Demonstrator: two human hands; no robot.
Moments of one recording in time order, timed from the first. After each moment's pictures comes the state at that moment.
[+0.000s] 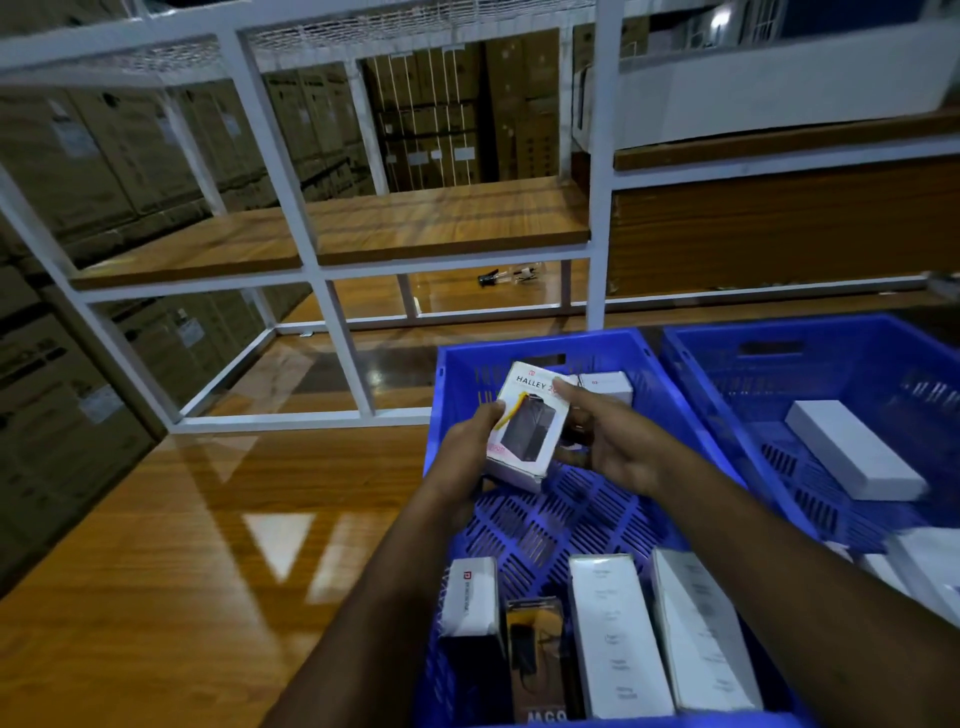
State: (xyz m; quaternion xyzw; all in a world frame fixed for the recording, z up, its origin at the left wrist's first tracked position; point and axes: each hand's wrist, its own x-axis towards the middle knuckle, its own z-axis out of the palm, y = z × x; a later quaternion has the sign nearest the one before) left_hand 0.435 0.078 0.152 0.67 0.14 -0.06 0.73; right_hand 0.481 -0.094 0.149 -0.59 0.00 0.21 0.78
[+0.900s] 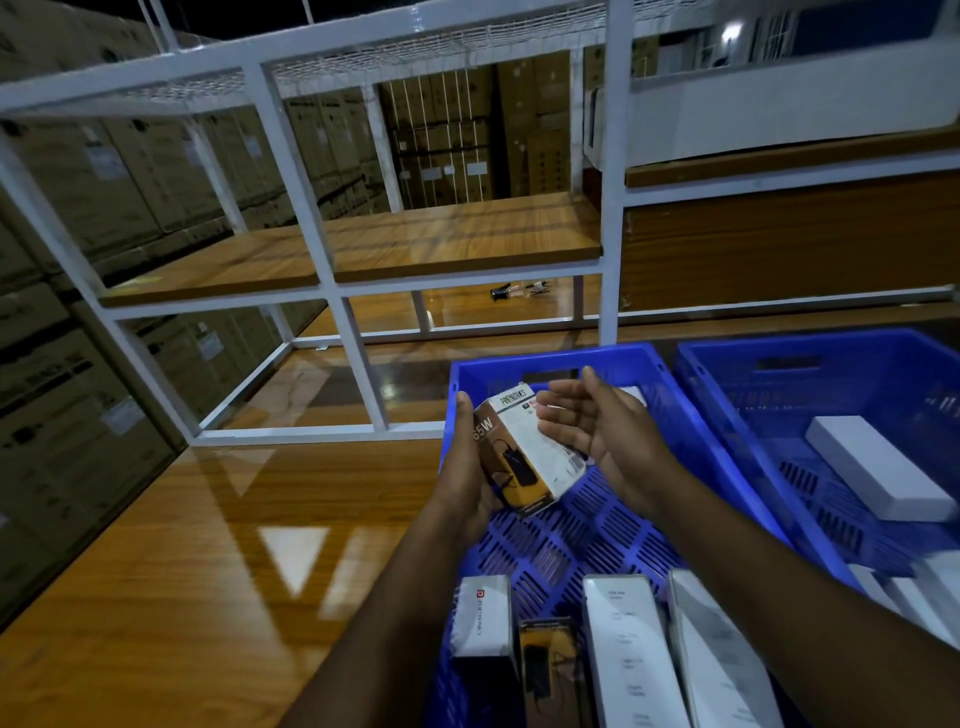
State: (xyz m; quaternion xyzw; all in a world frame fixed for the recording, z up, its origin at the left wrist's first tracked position) left_hand 0.442 0.086 0.143 0.57 0.13 -0.07 0.81; right_hand 0.468 -0.076 0.167 -0.52 -0.04 0.08 0.85
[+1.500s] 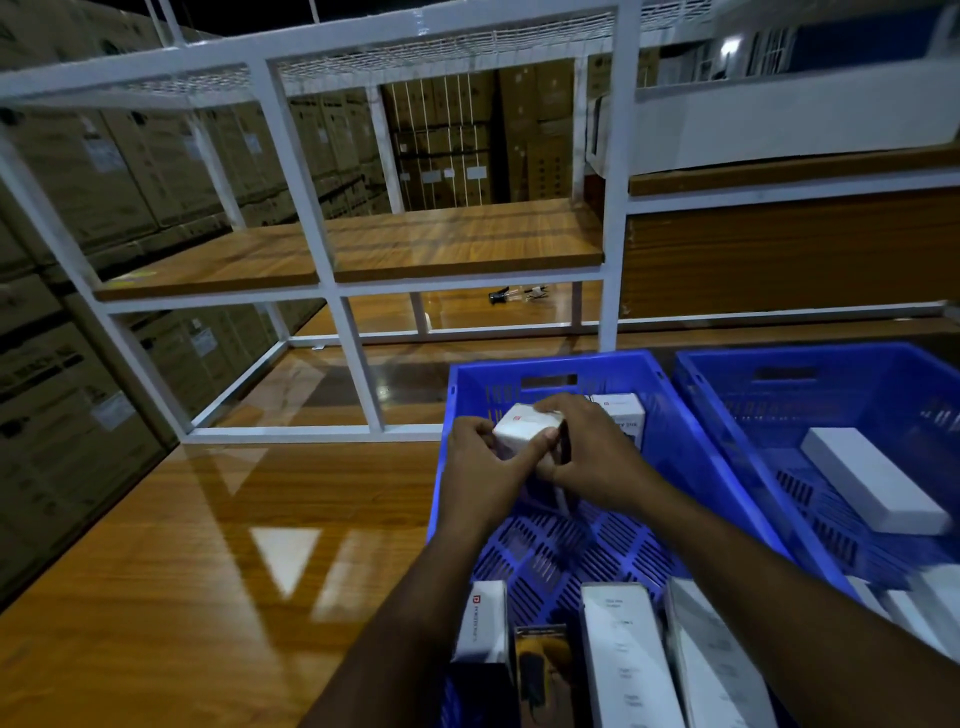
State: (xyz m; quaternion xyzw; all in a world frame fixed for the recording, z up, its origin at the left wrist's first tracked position) left_hand 0.436 0.076 0.140 0.84 0.11 0.16 0.51; right_hand 0.484 -0.079 0.144 -0.90 -0.24 -0.08 0.36
